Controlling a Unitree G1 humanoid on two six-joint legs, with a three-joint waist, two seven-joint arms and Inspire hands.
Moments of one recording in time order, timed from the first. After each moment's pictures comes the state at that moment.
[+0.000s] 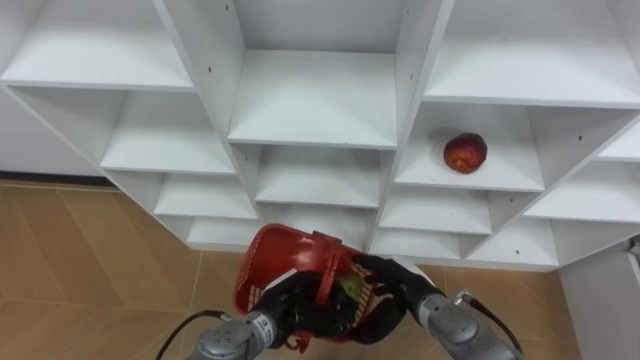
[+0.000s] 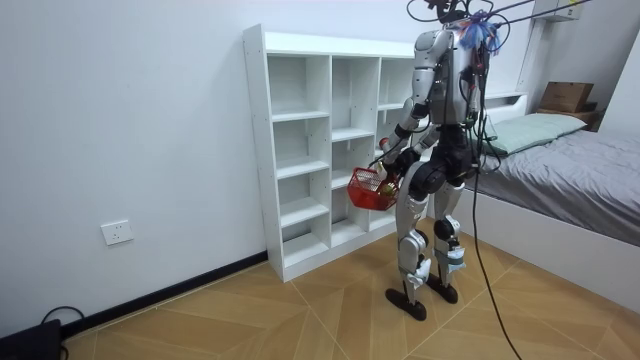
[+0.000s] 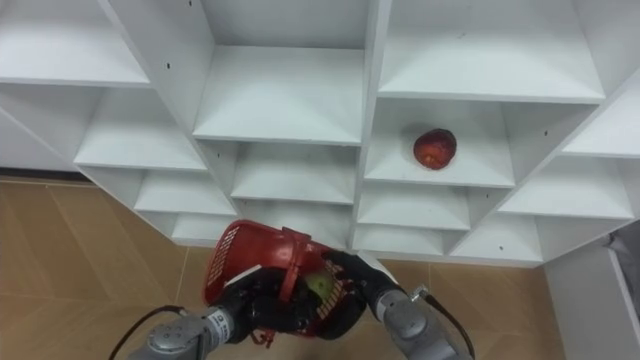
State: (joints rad) left arm -0.17 0.12 -0.44 0.94 -0.27 -0.14 -0.33; right arm -0.24 -0.17 0.41 1.01 -0.16 -0.14 0.10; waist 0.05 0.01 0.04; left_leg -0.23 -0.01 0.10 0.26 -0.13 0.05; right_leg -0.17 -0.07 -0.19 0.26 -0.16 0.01
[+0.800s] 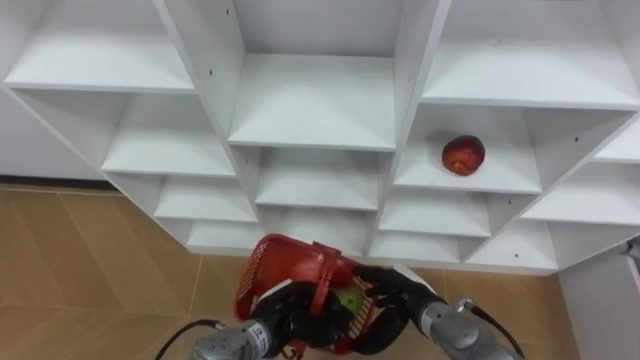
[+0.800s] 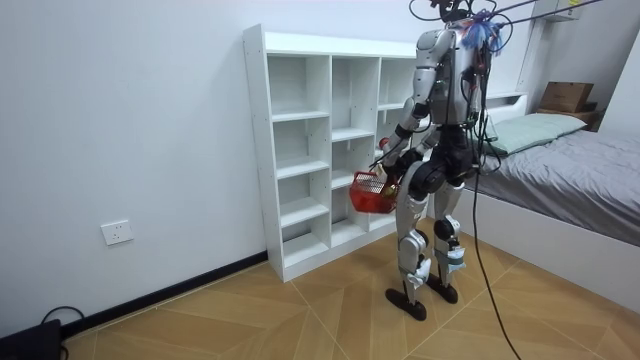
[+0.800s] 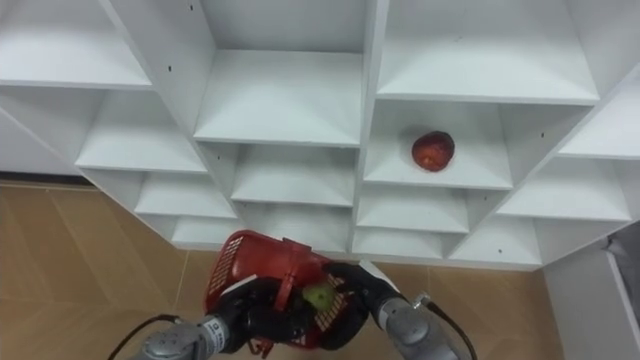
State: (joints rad) left arm -0.16 0.15 -0.44 0.99 -0.28 -0.14 -0.33; right arm -0.23 -0.17 0.41 1.05 -0.15 -0.14 0.13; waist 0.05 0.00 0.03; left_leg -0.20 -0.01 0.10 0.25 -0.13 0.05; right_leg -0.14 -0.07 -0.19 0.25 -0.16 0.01
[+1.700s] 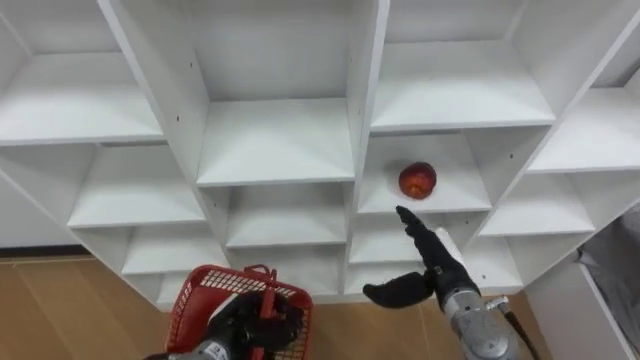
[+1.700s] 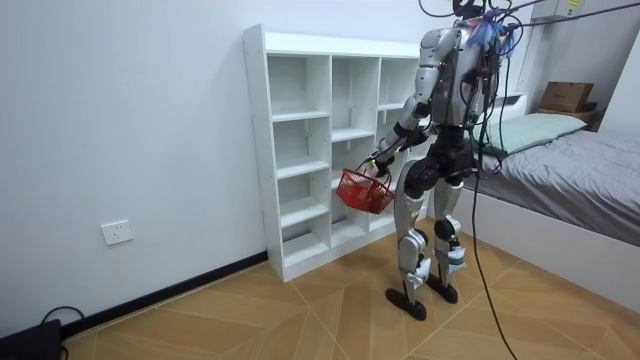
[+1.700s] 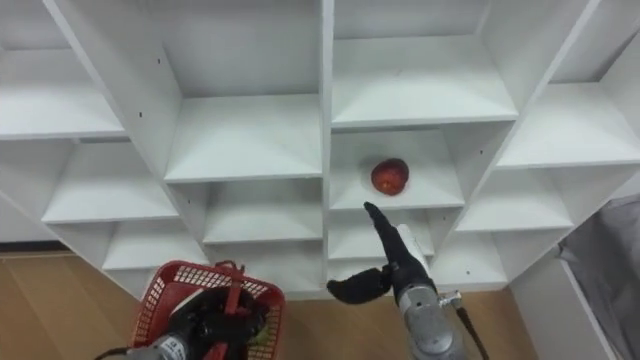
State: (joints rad) left arm -0.01 0.20 -0.30 0.90 -0.34 -0.14 -0.21; right arm -0.01 -0.21 0.24 0.54 -0.08 -0.16 -0.11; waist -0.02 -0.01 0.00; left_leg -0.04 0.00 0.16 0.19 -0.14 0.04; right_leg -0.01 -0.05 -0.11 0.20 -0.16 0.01
